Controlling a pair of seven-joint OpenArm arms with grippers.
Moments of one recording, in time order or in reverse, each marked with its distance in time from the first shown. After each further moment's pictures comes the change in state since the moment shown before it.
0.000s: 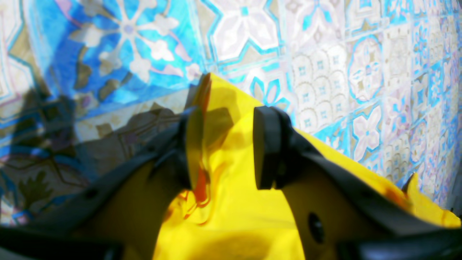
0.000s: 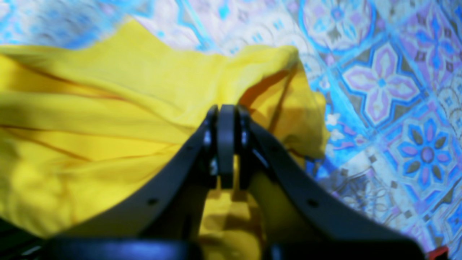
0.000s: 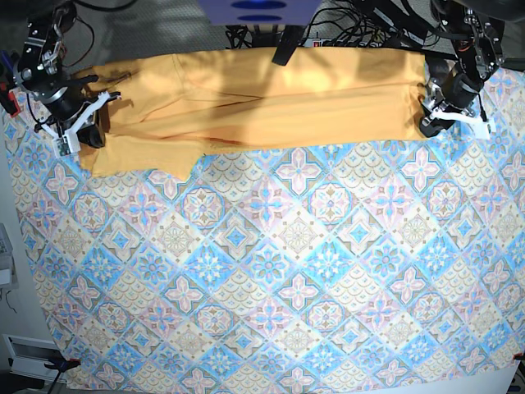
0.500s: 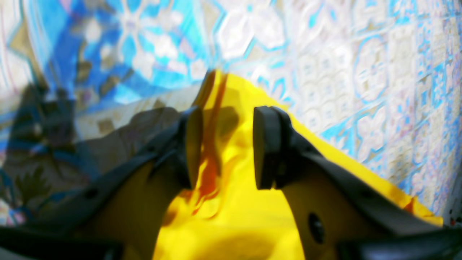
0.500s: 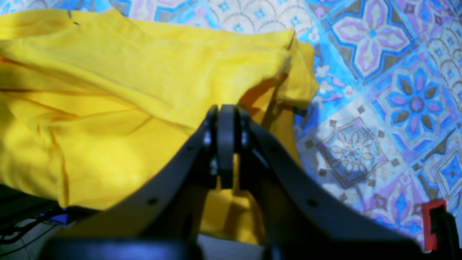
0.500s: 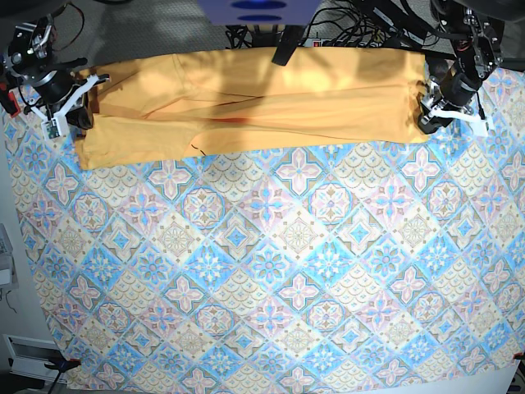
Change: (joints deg) left arm -0.2 0.1 0.0 -2.3 0.0 0.0 0.0; right arm -4.5 0.9 3.8 0.3 1.7 2.0 -0.4
